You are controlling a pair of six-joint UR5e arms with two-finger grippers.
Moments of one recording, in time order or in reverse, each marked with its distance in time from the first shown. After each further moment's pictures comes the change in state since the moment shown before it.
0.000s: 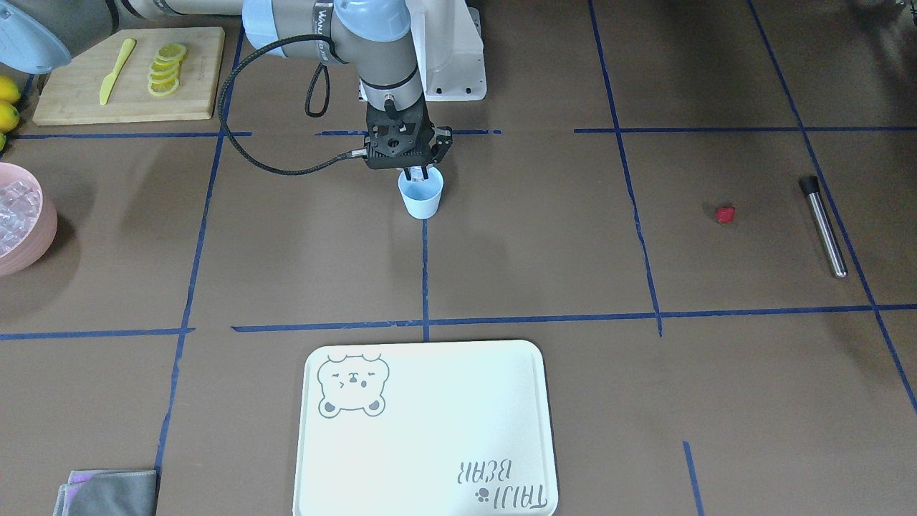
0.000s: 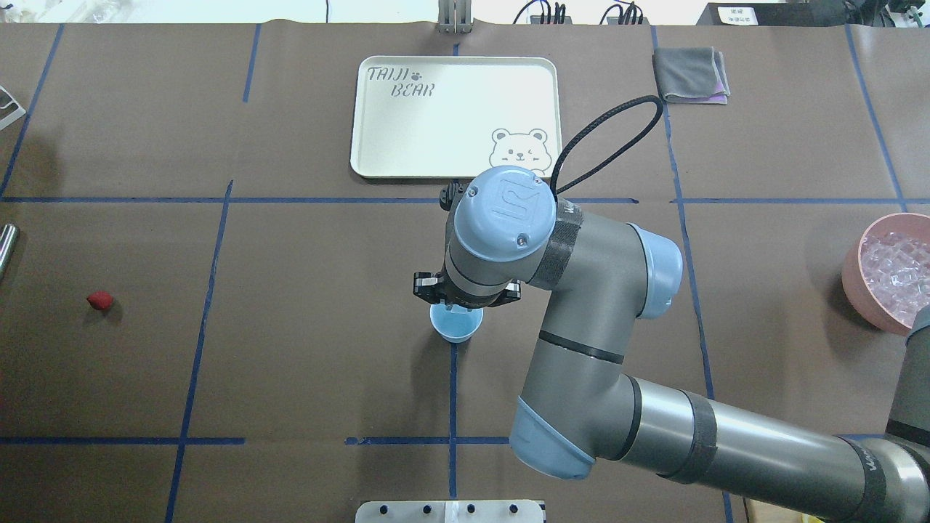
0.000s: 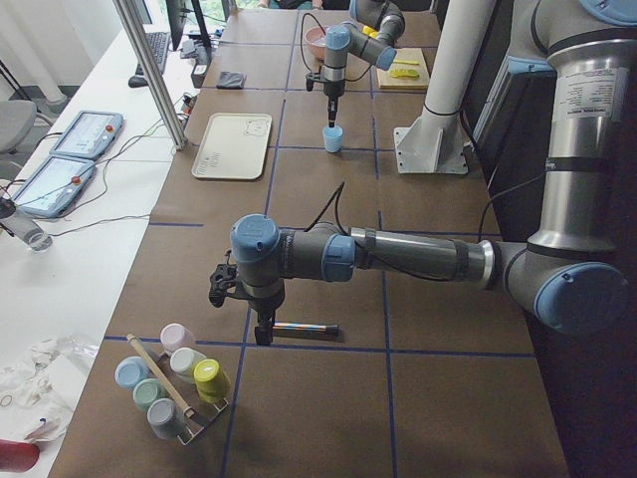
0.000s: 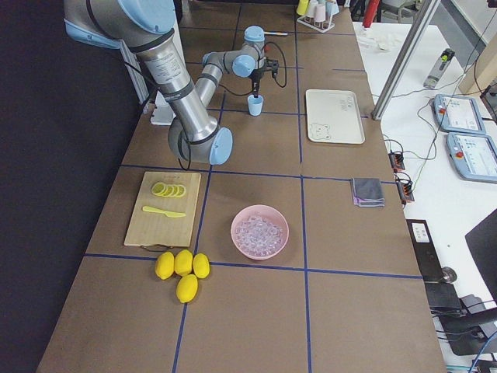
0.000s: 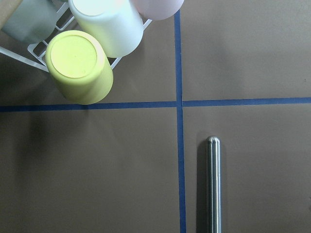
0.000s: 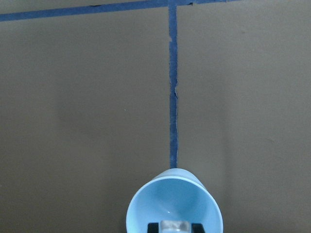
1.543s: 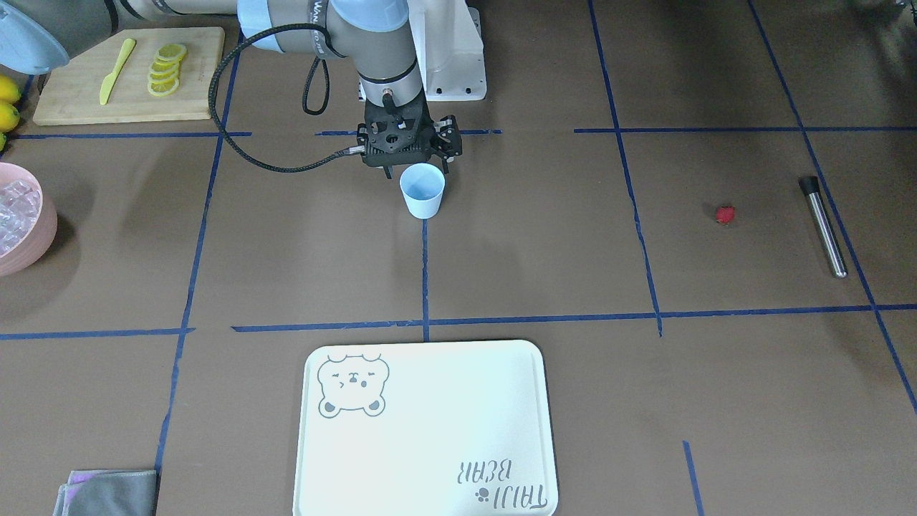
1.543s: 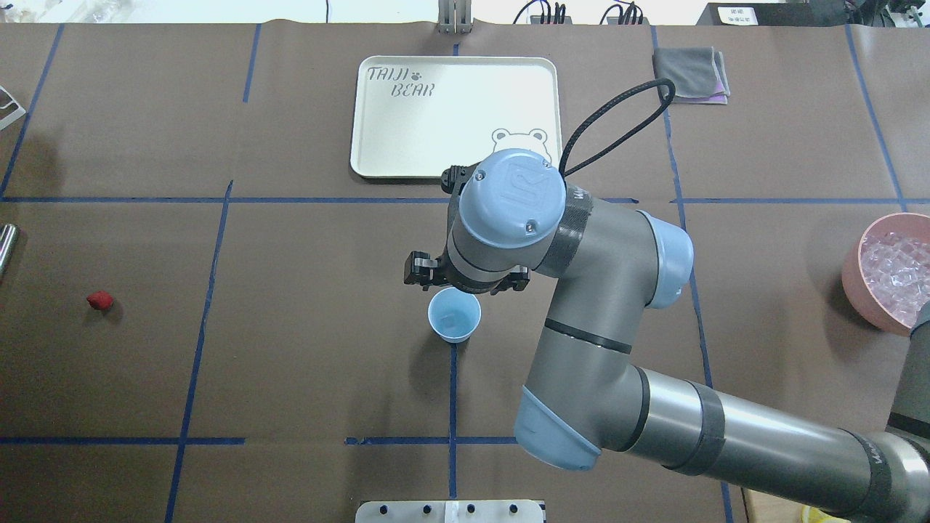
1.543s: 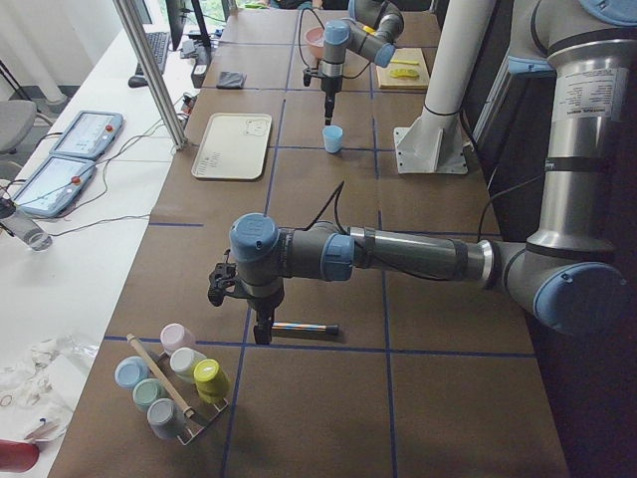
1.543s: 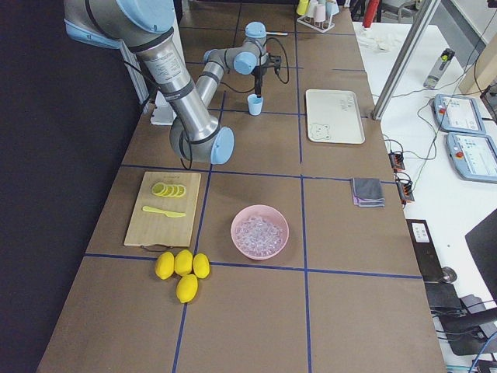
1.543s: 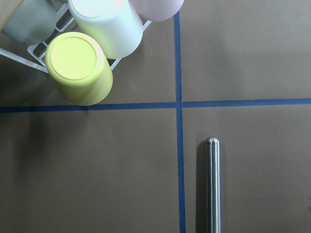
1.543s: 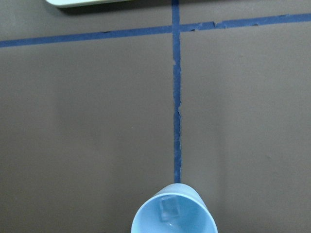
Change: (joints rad) left arm 0.000 -0.004 -0.003 0.000 0.000 -0.006; right arm 0.033 -0.009 0.044 -0.002 -0.017 -0.002
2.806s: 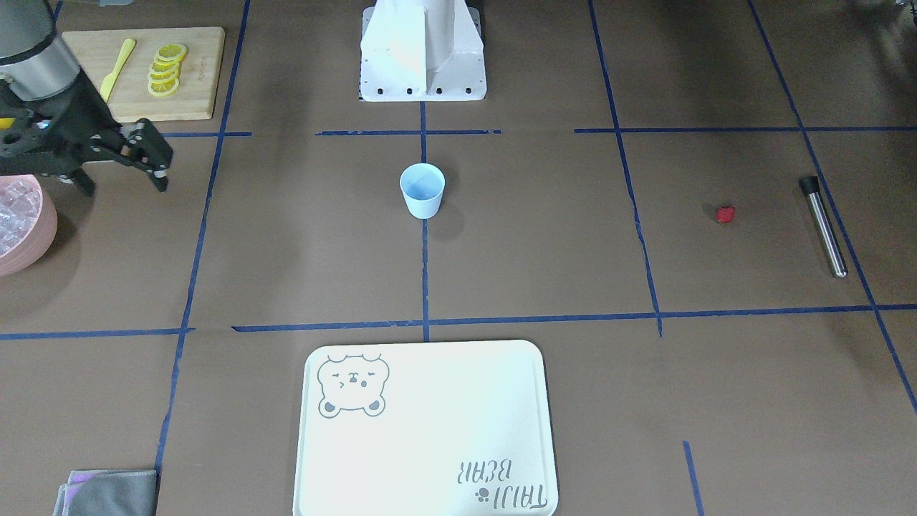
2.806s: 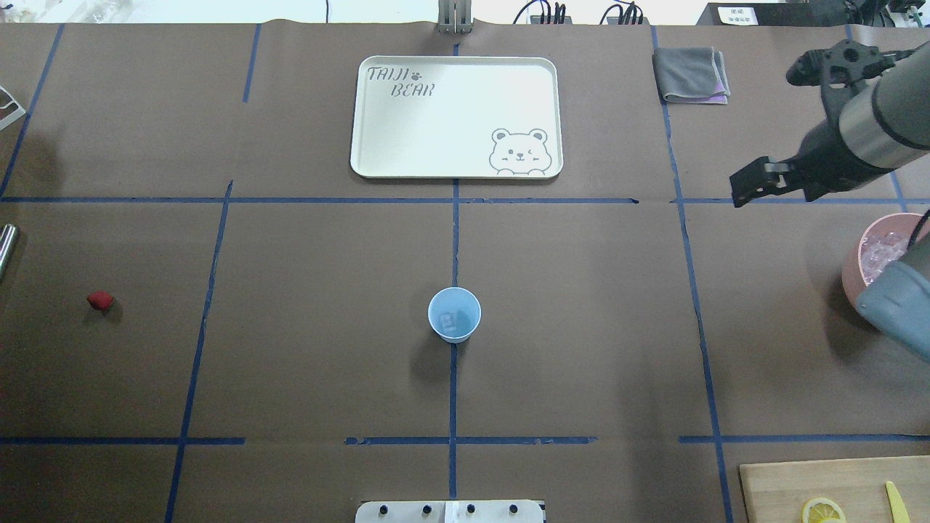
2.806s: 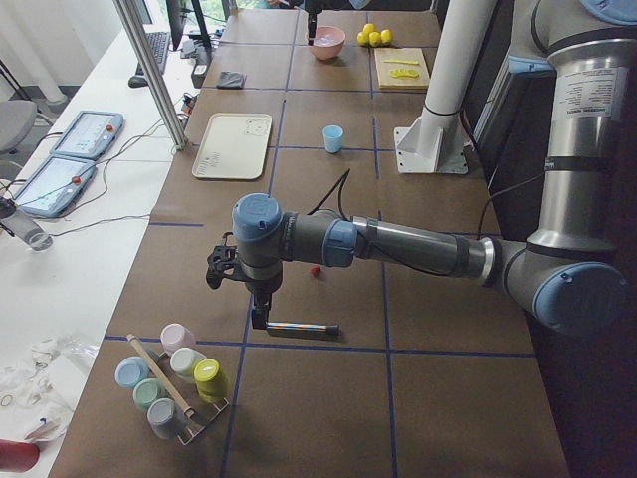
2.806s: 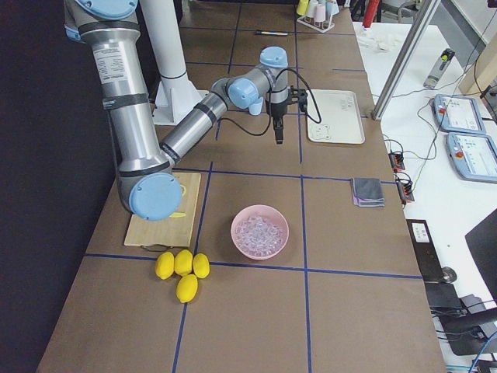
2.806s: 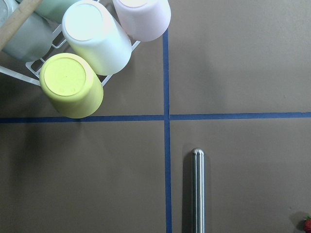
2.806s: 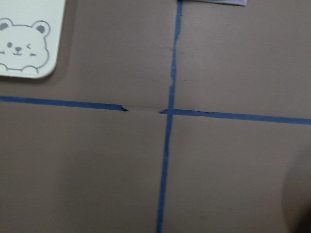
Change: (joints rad) left arm 0.000 -0.001 -0.065 0.000 -0.002 -0.043; right arm 0.531 -0.595 0.348 -0.082 0.237 -0.661
